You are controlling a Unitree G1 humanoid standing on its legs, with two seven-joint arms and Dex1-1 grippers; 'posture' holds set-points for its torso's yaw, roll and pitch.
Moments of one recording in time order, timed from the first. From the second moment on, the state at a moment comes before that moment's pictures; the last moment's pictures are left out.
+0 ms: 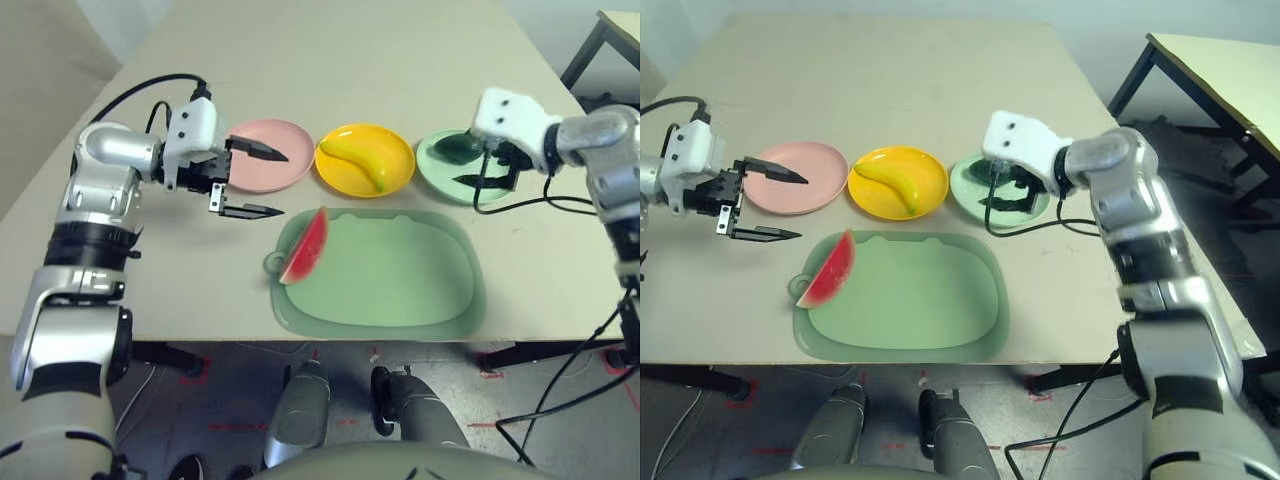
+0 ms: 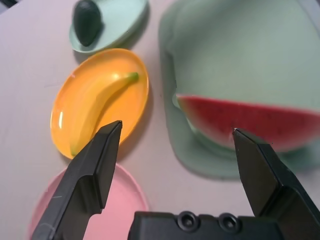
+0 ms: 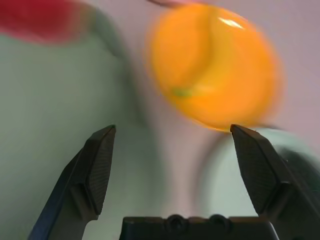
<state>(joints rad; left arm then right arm) -0.94 0.86 -0.23 0.60 -0.26 -0.44 -1.60 -0.64 -0.69 0.07 -0.17 0.15 0.71 1.21</state>
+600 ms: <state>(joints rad) -1.25 0.79 -1.00 0.83 -0.40 -1.16 -1.60 0.10 -0.31 -0.04 -0.41 0.34 0.23 0.93</state>
